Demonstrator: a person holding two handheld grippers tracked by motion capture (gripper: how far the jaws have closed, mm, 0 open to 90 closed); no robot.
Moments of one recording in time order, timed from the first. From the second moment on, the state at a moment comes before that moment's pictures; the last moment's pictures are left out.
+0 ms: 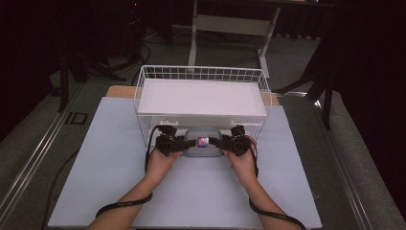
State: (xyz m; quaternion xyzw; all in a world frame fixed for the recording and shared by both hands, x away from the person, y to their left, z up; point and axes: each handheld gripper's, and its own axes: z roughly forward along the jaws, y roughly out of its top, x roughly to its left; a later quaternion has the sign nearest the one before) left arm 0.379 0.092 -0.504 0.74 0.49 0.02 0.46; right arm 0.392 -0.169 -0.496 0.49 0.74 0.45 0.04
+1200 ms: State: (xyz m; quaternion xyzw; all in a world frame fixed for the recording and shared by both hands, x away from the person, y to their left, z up) left arm 0.391 0.096 -0.512 0.72 0.47 0.09 0.50; right arm 0.402 -0.163 -0.497 0.46 0.74 0.47 0.15
